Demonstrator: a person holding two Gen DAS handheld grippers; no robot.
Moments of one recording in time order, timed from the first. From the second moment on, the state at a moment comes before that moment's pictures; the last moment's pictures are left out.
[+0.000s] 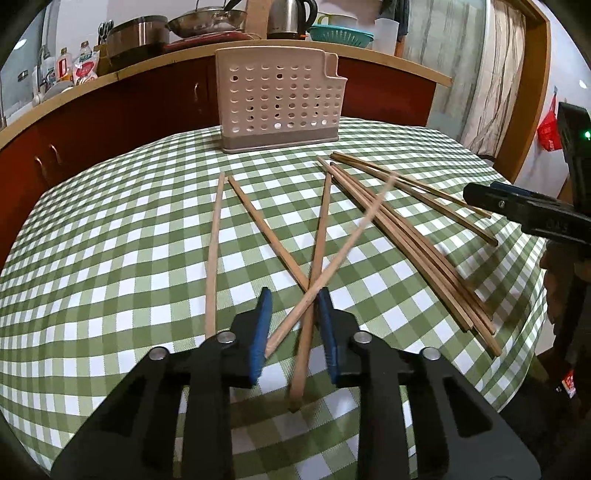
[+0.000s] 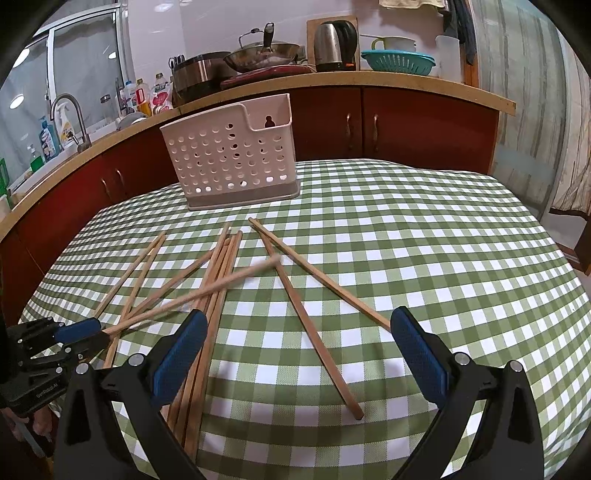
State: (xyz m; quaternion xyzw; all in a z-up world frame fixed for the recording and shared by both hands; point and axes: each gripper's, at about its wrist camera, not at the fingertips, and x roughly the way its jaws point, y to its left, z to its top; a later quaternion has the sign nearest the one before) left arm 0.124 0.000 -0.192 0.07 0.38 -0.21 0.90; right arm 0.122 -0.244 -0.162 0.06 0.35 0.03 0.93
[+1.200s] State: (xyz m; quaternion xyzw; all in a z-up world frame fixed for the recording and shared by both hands) left arm 0.088 0.016 -0.141 0.05 0.28 -0.18 0.94; right arm 0.107 -0.249 -0.168 0.04 0.33 0.04 0.94
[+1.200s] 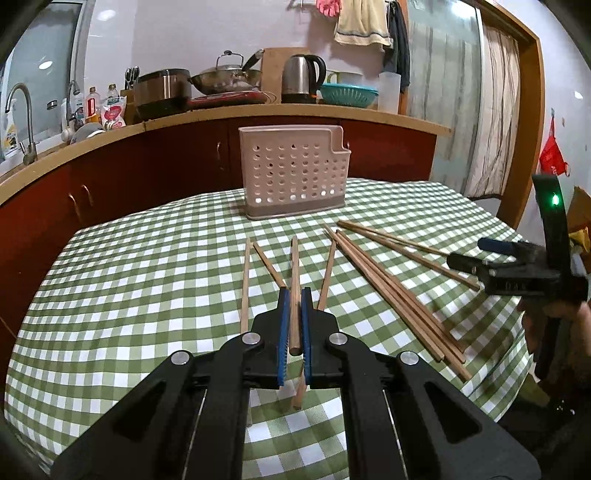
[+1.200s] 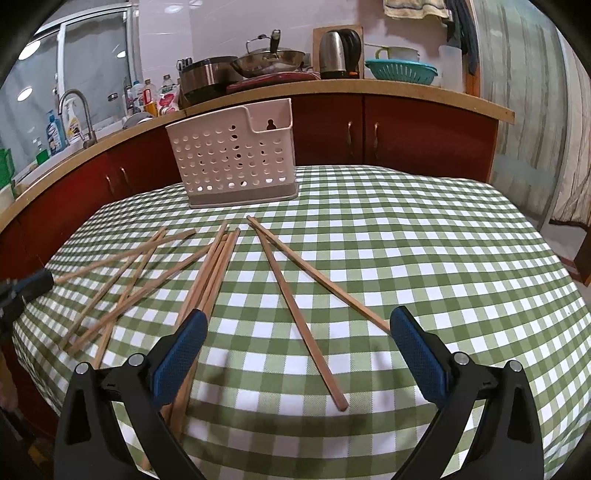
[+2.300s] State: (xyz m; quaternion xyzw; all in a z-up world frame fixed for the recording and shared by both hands) left arm 0.087 0.021 -0.146 0.03 0.29 -0.16 0.94; right arm 0.078 -0.257 -0.198 -0.02 0.32 0.05 0.95
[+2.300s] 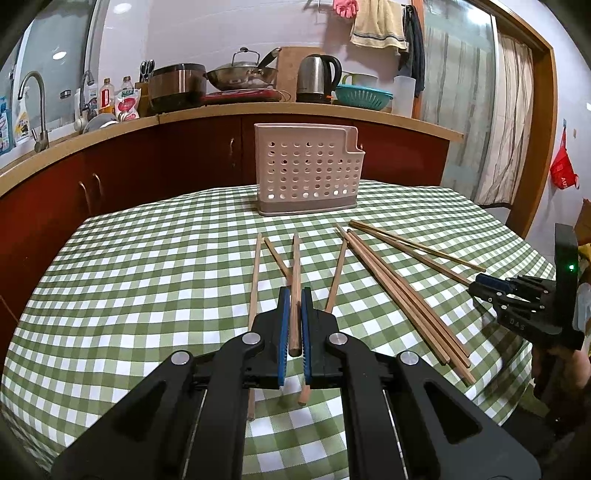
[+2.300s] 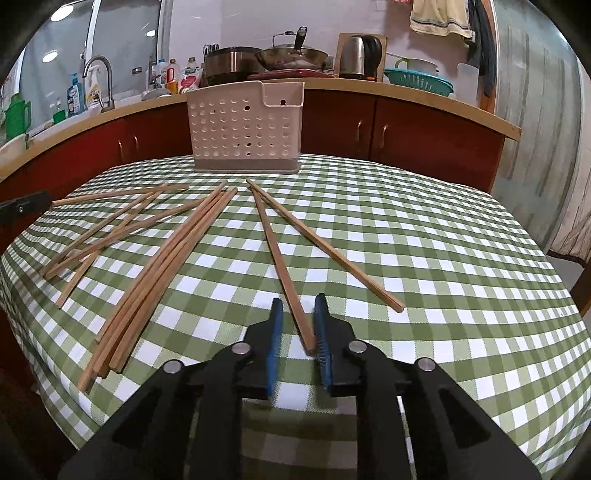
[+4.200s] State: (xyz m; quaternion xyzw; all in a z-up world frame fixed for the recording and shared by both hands) left arm 0.130 0.024 -0.027 -0.01 0.17 -0.14 0.97; right arm 0.118 -0.253 -0.030 0.02 0.11 0.10 0.99
